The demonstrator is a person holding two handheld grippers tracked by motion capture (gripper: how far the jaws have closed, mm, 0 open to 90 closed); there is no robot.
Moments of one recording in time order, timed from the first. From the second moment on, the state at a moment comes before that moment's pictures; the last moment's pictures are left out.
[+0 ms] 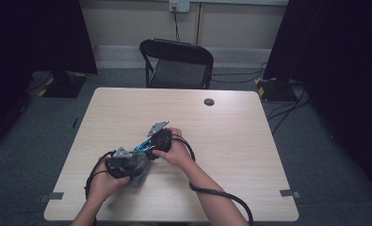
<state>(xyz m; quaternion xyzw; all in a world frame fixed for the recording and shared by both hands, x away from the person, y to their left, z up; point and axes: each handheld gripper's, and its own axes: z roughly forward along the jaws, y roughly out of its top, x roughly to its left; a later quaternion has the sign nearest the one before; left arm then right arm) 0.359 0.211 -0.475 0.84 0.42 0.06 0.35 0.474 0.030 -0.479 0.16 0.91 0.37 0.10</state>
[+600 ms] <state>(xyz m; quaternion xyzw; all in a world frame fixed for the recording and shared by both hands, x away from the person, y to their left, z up) 0.352 0.193 -0.467 0.85 0.39 0.04 0.36 0.474 0.029 -0.479 0.17 0.91 0.38 0.10</state>
